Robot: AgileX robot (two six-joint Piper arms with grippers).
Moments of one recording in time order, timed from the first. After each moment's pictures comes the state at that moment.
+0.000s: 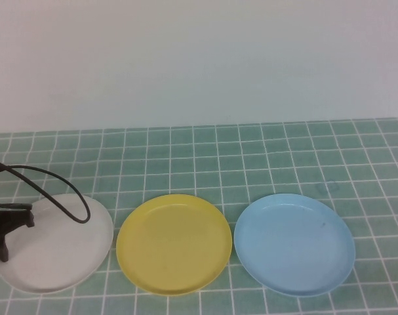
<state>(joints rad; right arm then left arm) 0.04 0.52 -0.47 0.36 1.01 -0.28 0.12 1.87 -1.11 0.12 0.78 -0.14</state>
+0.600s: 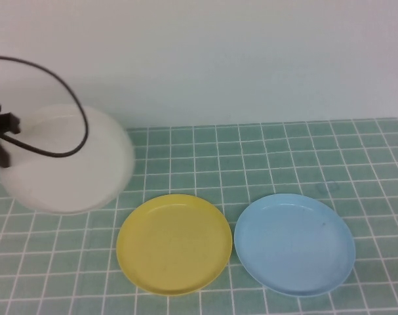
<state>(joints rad) 0.04 0.52 -0.47 0.37 0.95 -0.28 0.12 1.64 -1.38 -0.16 0.99 0.12</state>
